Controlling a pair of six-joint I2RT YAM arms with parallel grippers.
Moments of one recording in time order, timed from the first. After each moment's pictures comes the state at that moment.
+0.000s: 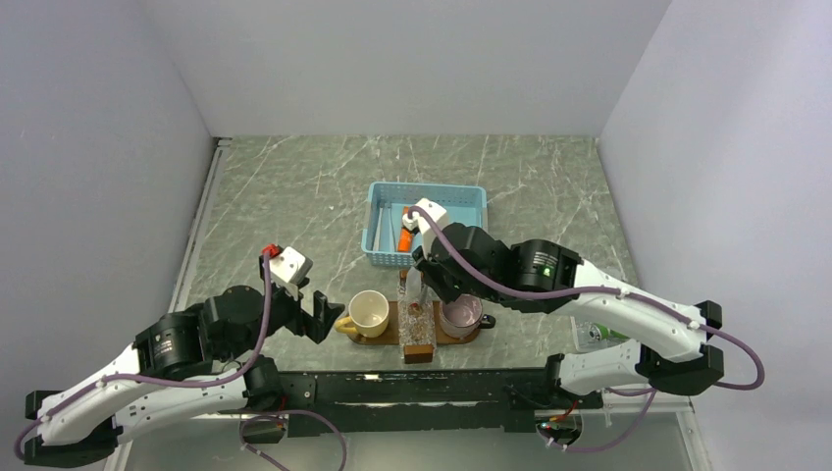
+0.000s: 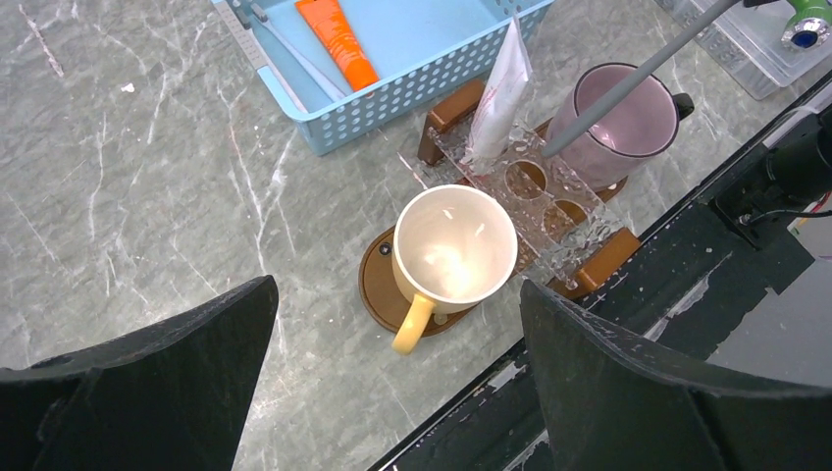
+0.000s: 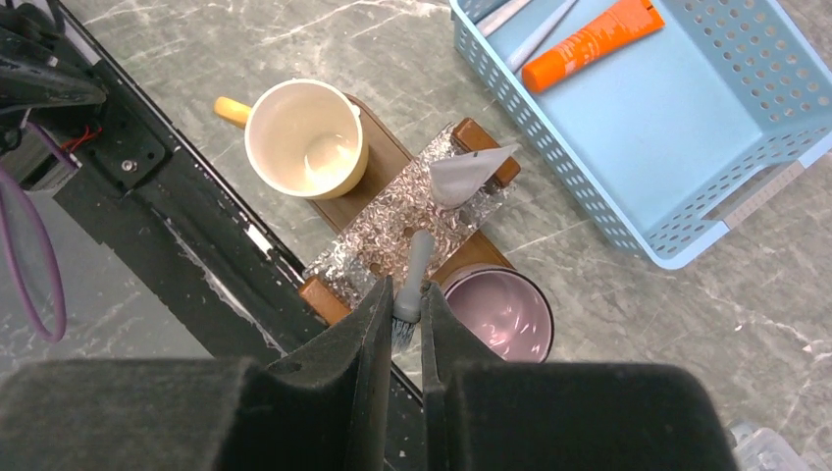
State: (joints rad) left arm -1.16 0.45 0.87 -0.82 -0.42 -0.32; right arm 1.24 1.22 1.48 -0.98 0.32 0.28
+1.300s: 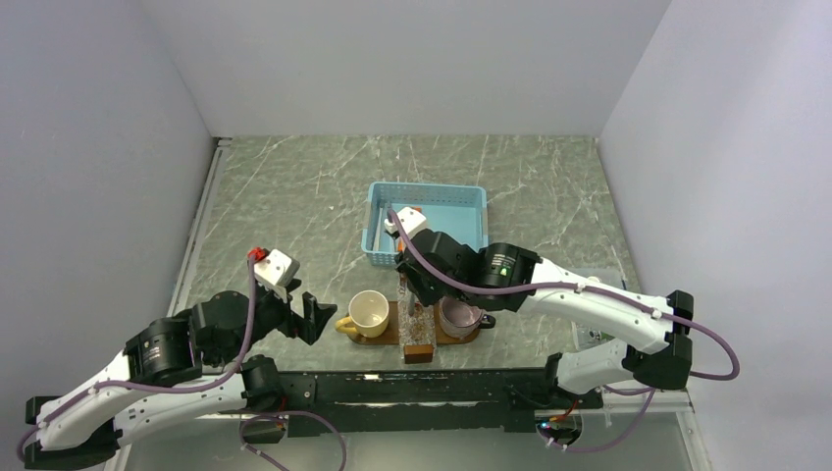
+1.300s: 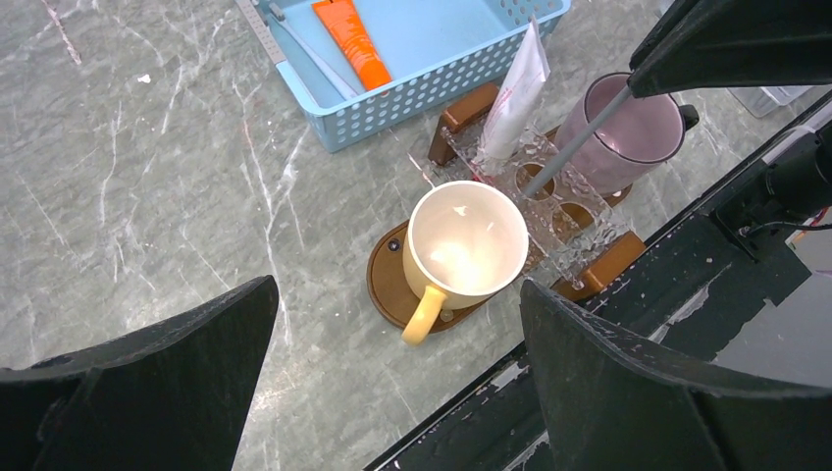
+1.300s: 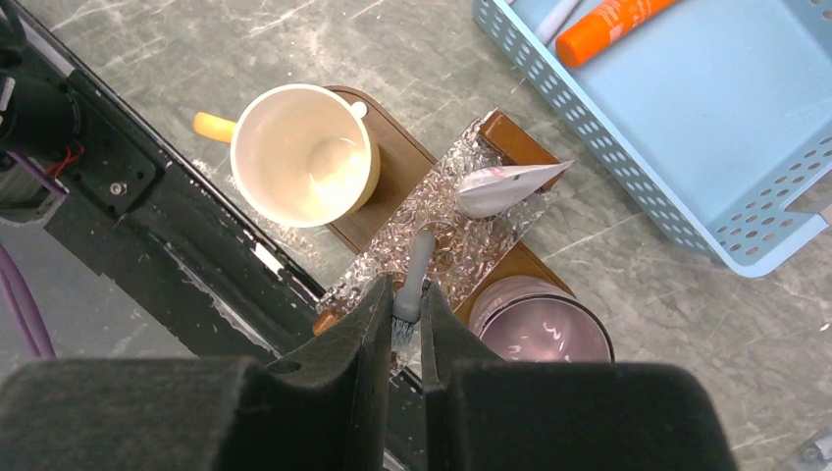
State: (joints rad) left arm -1.16 0.39 0.86 -0.85 -0.45 -0.34; right arm 1.22 1.32 1.38 -0.85 0.30 0.36
